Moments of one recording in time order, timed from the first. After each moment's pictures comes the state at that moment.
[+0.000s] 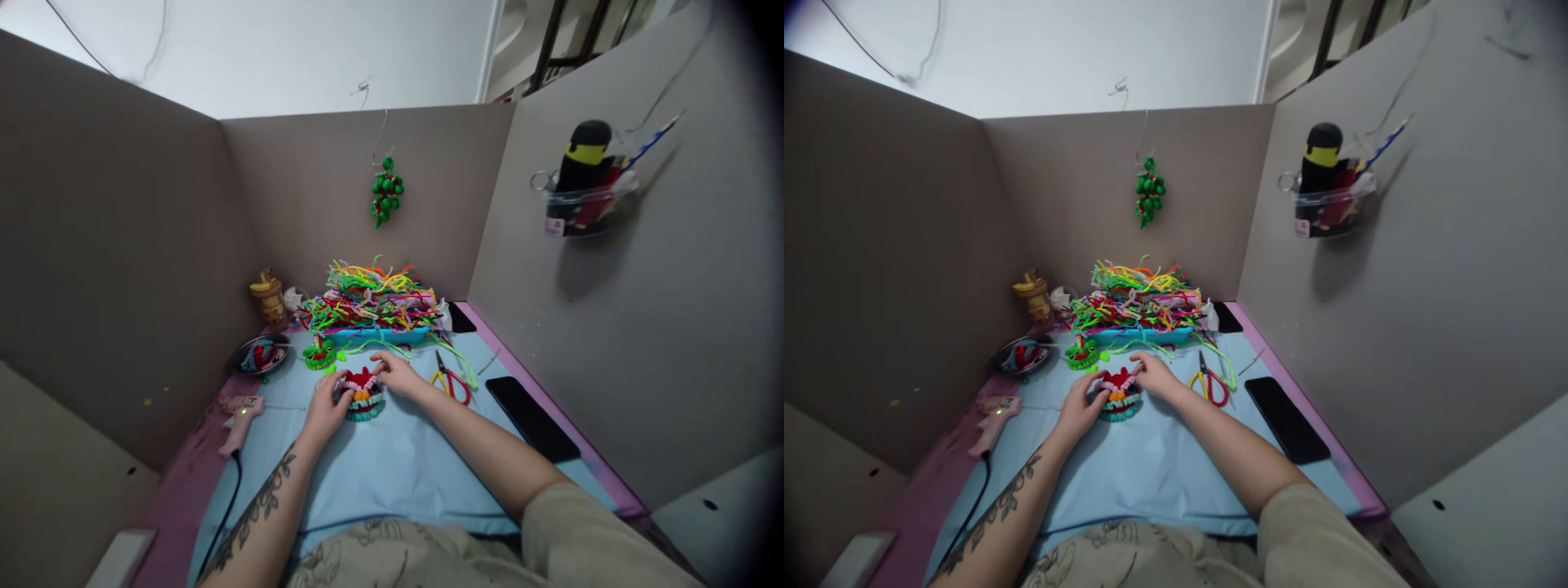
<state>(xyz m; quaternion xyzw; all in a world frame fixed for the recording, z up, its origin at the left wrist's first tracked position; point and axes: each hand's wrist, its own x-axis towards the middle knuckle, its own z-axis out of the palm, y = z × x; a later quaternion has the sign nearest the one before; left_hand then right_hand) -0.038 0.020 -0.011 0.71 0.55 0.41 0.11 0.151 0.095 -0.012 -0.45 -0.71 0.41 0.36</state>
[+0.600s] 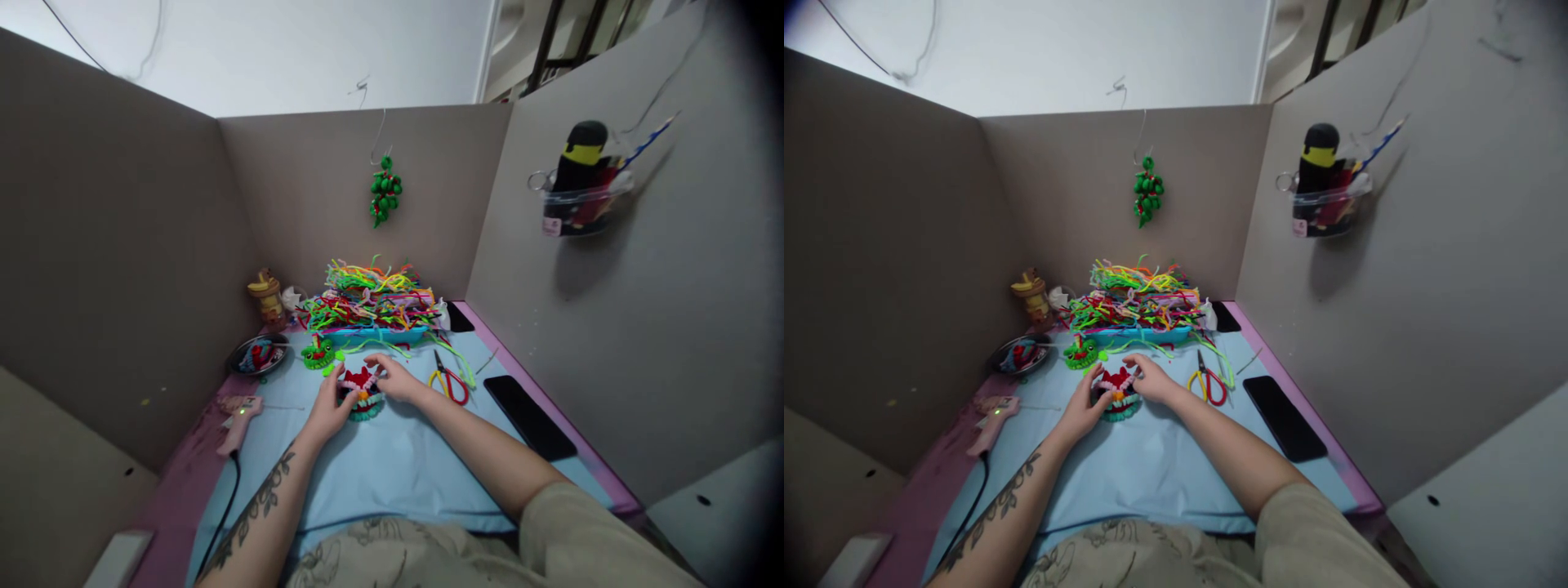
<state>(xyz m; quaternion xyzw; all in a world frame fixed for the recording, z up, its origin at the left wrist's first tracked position) -0.039 0.027 -0.031 0.71 0.53 0.42 0.19 0.154 0.091 -0.019 -0.38 -0.77 0.37 0.36</state>
